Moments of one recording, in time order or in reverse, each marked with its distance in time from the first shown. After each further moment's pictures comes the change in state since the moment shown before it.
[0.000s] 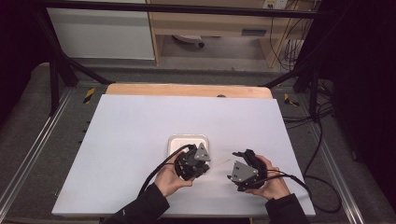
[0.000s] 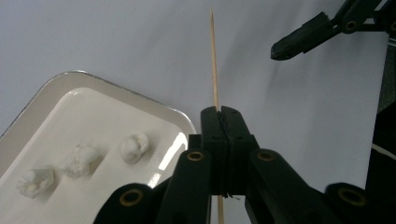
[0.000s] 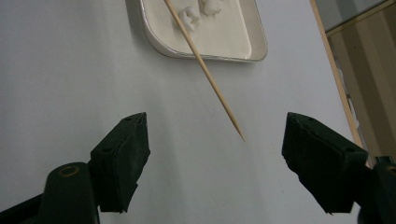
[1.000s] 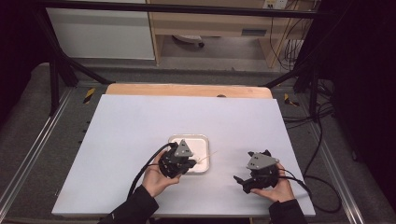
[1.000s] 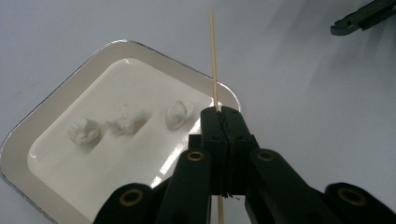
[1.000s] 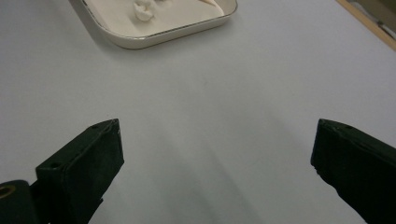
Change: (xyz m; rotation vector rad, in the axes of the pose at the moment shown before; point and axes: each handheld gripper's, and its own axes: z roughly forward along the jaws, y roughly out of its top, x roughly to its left) left arm 0.022 -0.037 -0.013 -0.075 0.063 -0.113; right arm -0.005 -0.045 0.001 -0.060 0.026 0.482
